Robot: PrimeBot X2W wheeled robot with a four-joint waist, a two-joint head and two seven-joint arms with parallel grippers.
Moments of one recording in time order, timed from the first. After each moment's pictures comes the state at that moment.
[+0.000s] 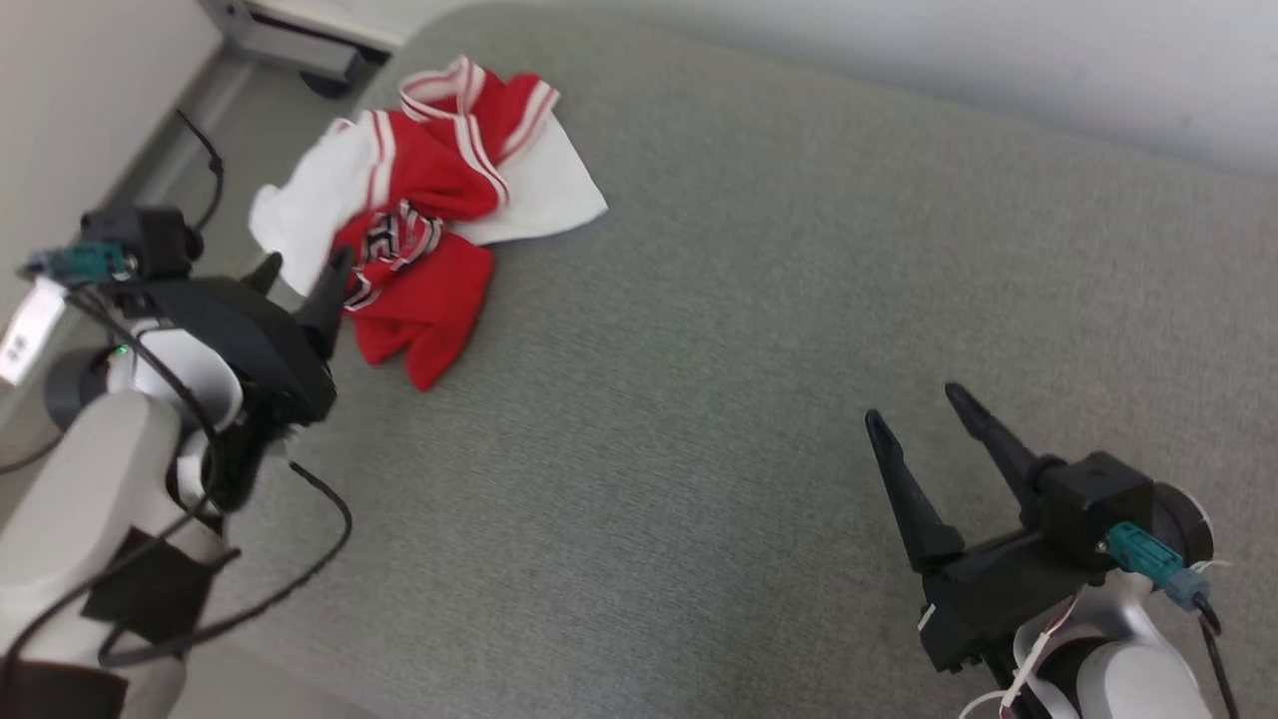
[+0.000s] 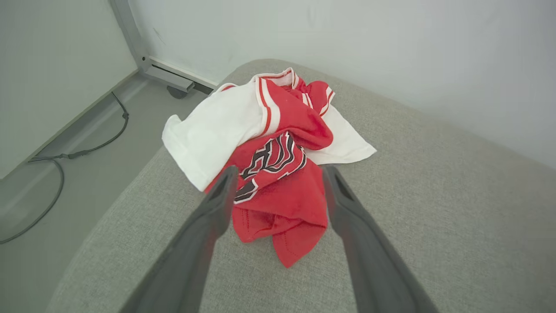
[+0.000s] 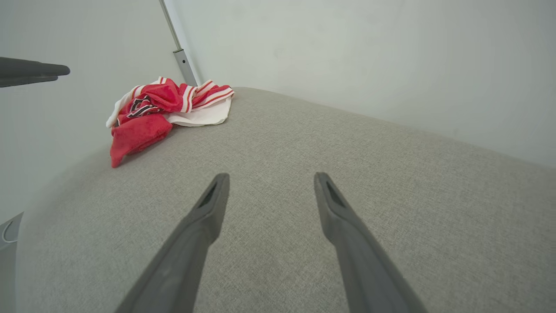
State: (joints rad) left arm -0.78 0.31 -0.48 0.60 -0.72 0.00 0.21; right arm -0.07 -0.05 0.07 -0.12 0.11 0.13 0.12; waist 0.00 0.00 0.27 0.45
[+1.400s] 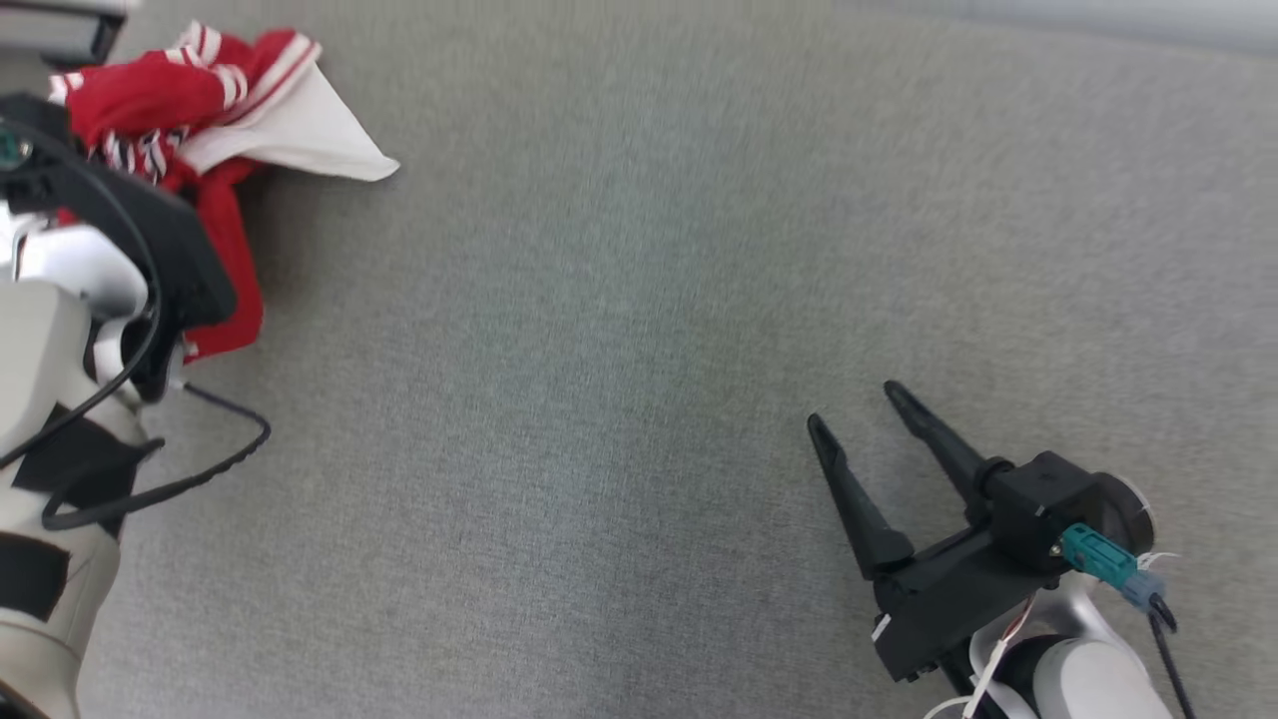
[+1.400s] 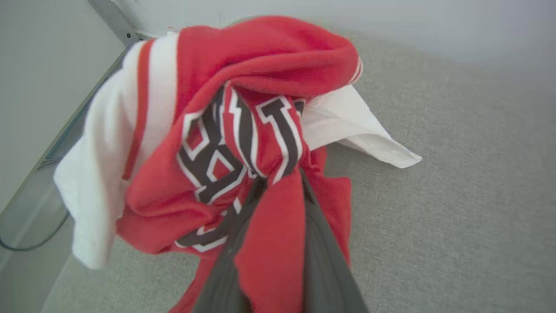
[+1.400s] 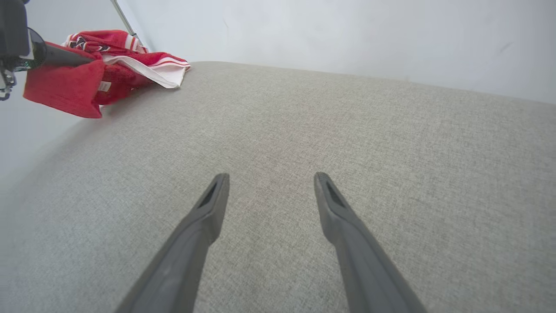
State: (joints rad) left arm -1.08 0.32 -0.54 1.02 -0.66 0.04 0.25; right arm -0.11 -0.05 0.15 -0.14 0.13 0.13 0.12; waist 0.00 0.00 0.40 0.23
